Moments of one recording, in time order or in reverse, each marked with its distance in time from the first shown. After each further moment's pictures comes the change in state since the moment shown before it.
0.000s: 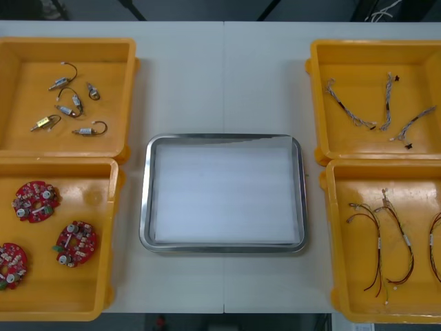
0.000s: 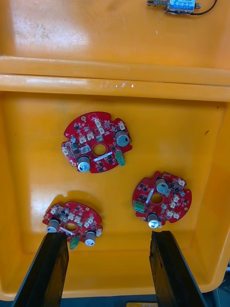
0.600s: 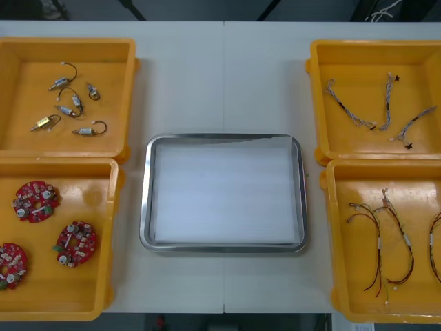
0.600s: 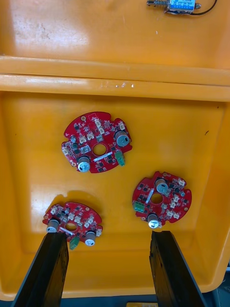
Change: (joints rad) right arm 0.000 0.000 0.000 0.000 0.000 0.000 0.000; left arm 0.000 0.000 0.000 0.000 0.000 0.000 0.000
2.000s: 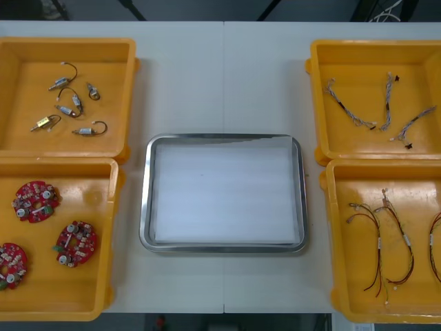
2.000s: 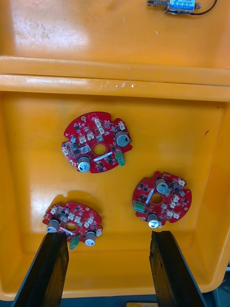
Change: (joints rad) right arm 0.000 0.000 0.000 0.000 0.000 0.000 0.000; left arm 0.000 0.000 0.000 0.000 0.000 0.000 0.000
